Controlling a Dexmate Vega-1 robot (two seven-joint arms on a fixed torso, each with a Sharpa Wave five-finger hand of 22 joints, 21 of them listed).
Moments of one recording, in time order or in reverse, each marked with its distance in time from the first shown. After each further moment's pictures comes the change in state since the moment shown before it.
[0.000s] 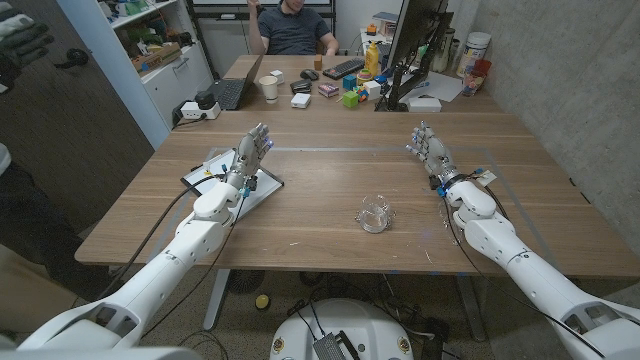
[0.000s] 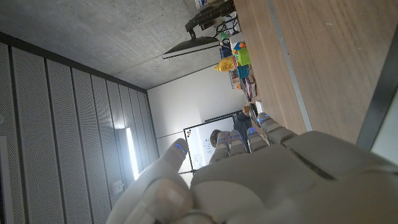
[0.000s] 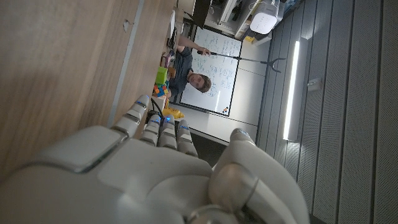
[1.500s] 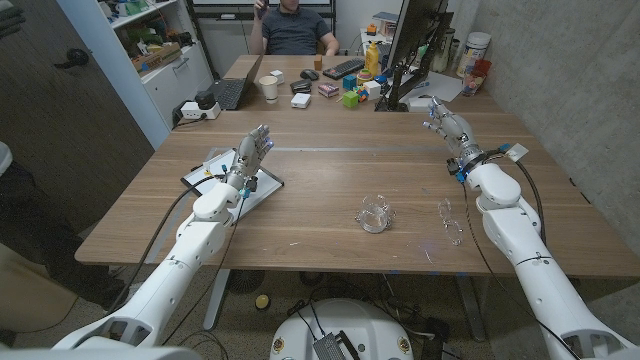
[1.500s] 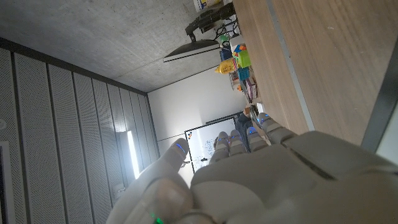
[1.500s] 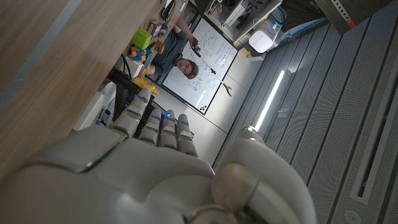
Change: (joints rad) left arm 0.044 -0.120 -0.158 -0.038 0.148 0.078 -0.084; left_hand 0.000 0.000 0.000 0.000 0.000 0.004 0.003 0.003 0.000 -0.003 0.003 0.000 0.000 0.000 0.000 0.000 0.000 0.000 0.000 0.000 0.000; right arm -0.135 0.140 0.333 -0.330 -0.518 -0.141 0.052; right_hand 0.041 -0.075 -0.020 -0.051 -0.001 0.077 0.041 0.023 0.000 0.050 0.013 0.015 0.000 0.063 0.009 0.011 -0.003 0.086 0.007 0.000 0.000
